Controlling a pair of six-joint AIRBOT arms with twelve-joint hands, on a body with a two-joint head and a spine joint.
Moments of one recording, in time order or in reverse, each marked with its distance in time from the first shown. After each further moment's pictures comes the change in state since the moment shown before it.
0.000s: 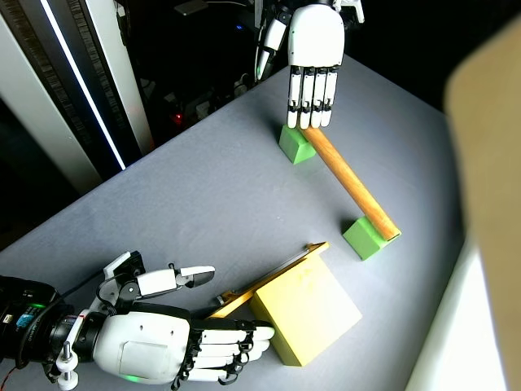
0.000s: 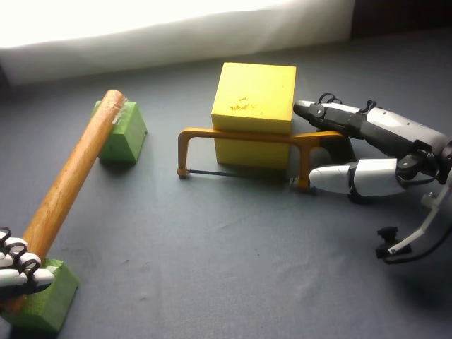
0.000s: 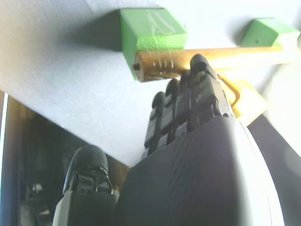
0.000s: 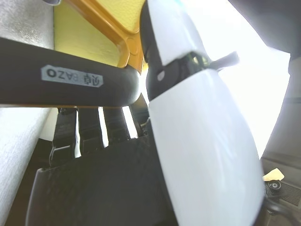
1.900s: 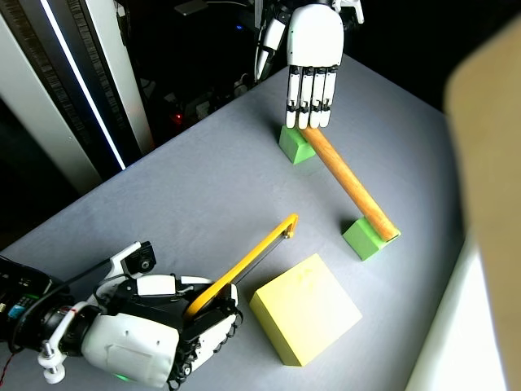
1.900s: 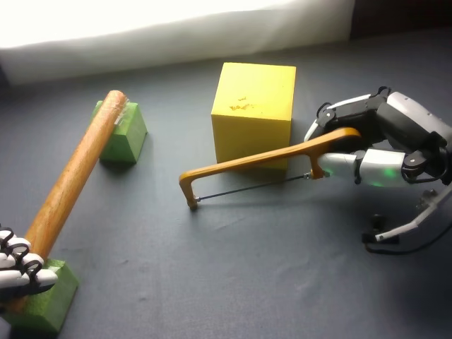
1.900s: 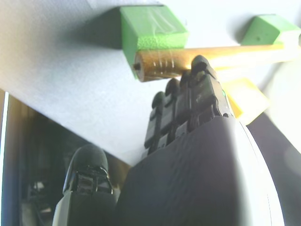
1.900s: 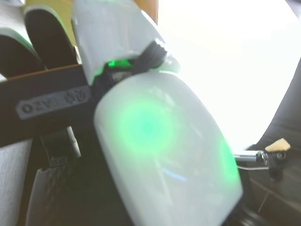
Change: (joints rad) left arm 0.000 -0.001 0.000 0.003 -0.010 0.000; right arm -0.031 0.017 -0.111 0.278 0.185 -0.056
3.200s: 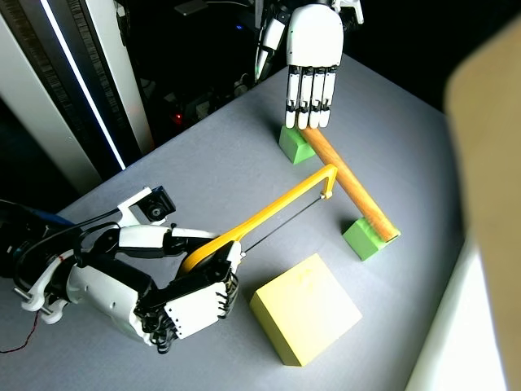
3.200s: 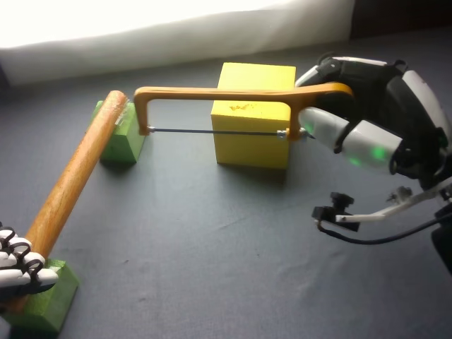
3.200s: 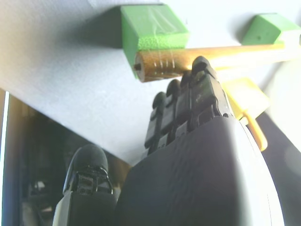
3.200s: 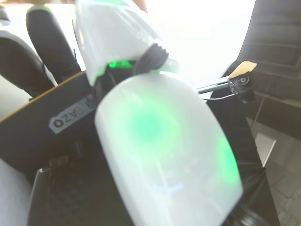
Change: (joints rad) left arm -0.003 0.000 0.000 0.000 -0.004 0.000; right arm 0.031 -0.049 -0.181 0.247 0.348 -0.042
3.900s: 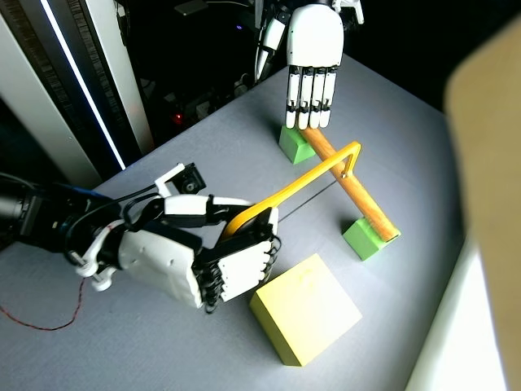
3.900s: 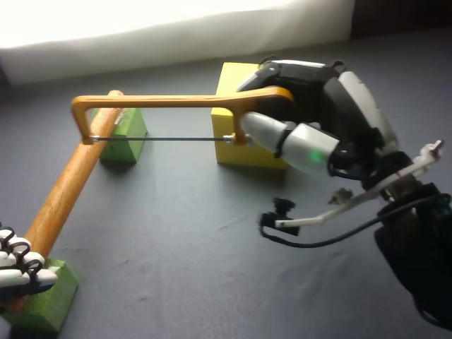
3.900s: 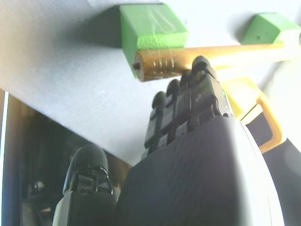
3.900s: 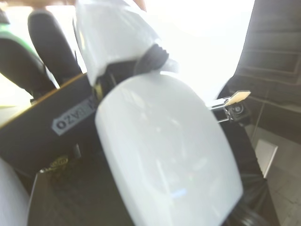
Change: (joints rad) left arm 0.000 0.000 0.001 0.000 0.000 0.000; right arm 0.095 -0.099 -0.004 0.020 -0.068 -0.127
